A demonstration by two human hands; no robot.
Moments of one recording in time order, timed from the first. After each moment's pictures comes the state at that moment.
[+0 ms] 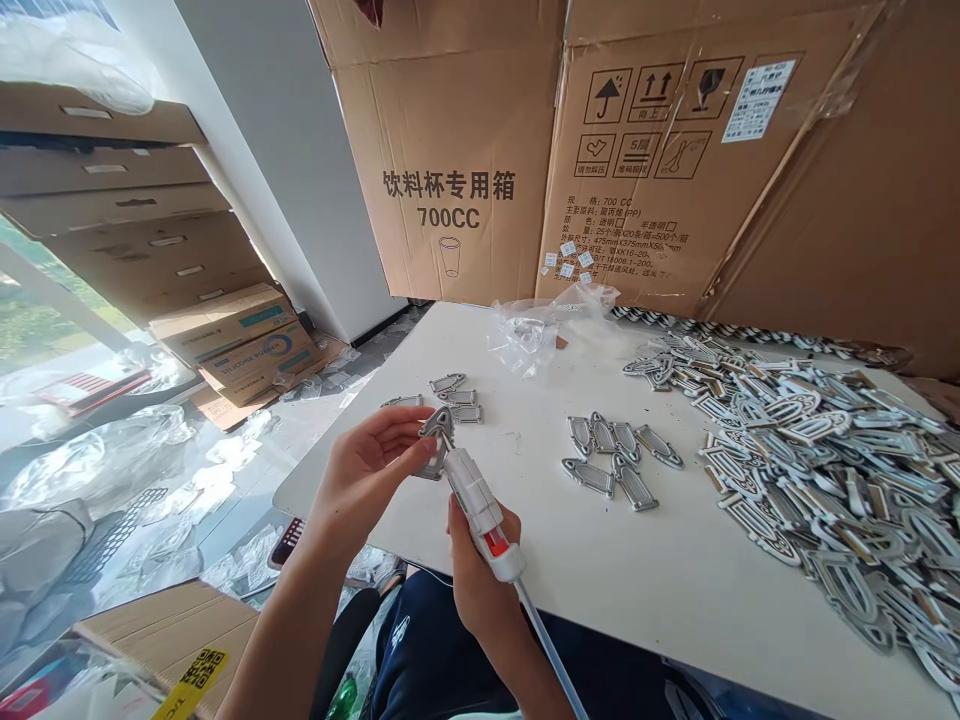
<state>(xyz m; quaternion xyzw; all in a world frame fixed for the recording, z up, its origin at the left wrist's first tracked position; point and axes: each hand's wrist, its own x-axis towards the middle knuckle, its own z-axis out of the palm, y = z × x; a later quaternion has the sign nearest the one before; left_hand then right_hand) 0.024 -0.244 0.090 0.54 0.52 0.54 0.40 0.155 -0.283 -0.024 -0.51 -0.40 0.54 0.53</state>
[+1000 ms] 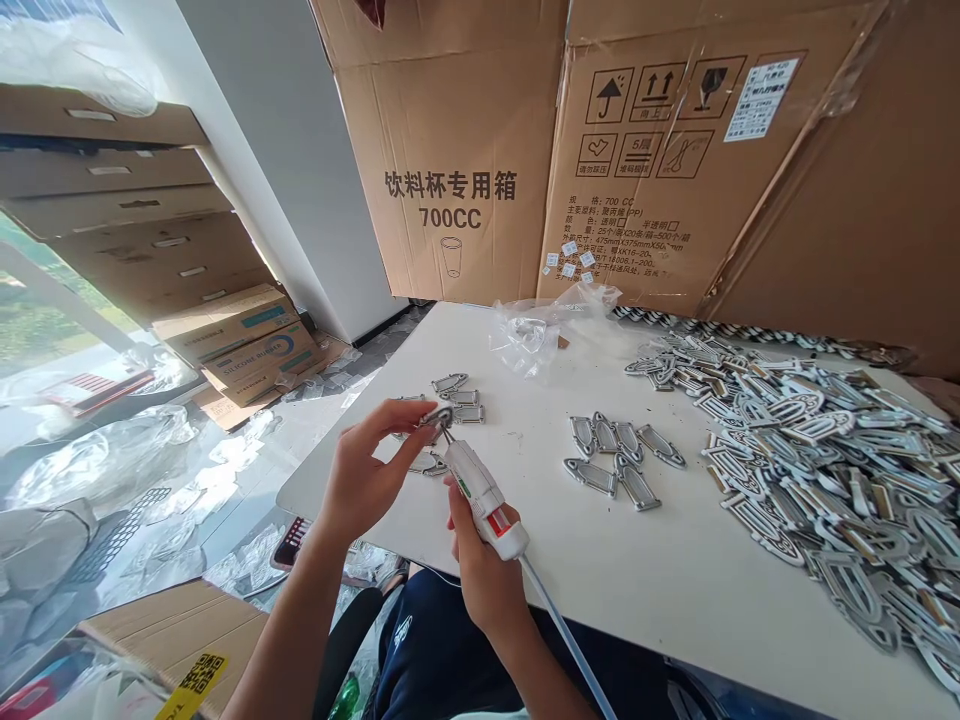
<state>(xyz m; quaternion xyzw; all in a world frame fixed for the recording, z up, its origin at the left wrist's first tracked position) 0.014 -0.233 0.081 0.65 0.51 0.52 0.21 0.157 -0.280 -0.003 -0.46 -0.37 0.60 0.54</state>
